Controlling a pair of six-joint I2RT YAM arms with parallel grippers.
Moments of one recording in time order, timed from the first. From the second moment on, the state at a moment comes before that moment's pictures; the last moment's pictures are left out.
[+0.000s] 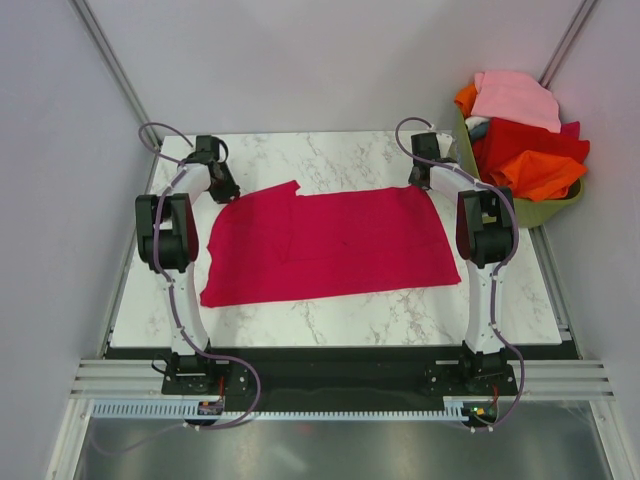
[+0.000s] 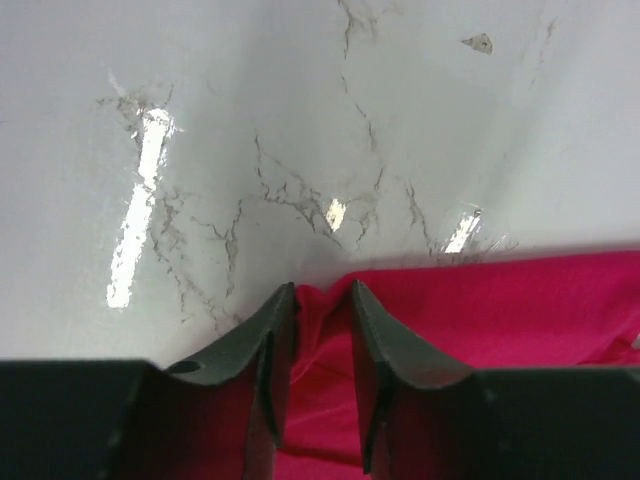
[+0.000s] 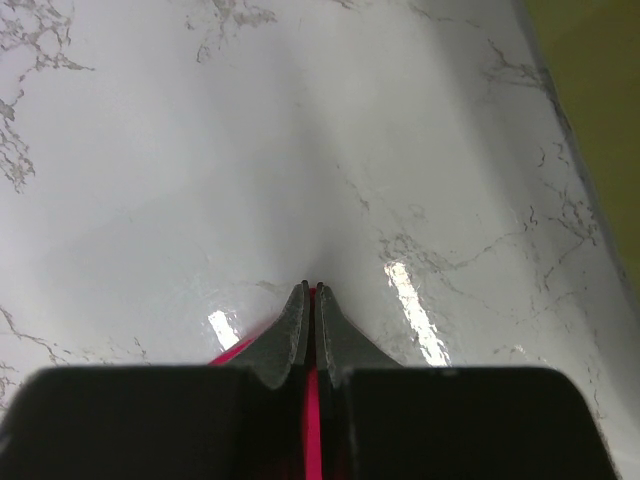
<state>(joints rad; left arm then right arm) 0.02 2.20 1.70 -0.52 0.02 -0.41 0.15 2.29 1.74 -0.30 0.37 0.46</state>
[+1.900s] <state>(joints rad) 0.05 2.15 1.61 -0.43 -0.01 -0.44 0.15 2.29 1.74 -0.30 0.36 0.47</state>
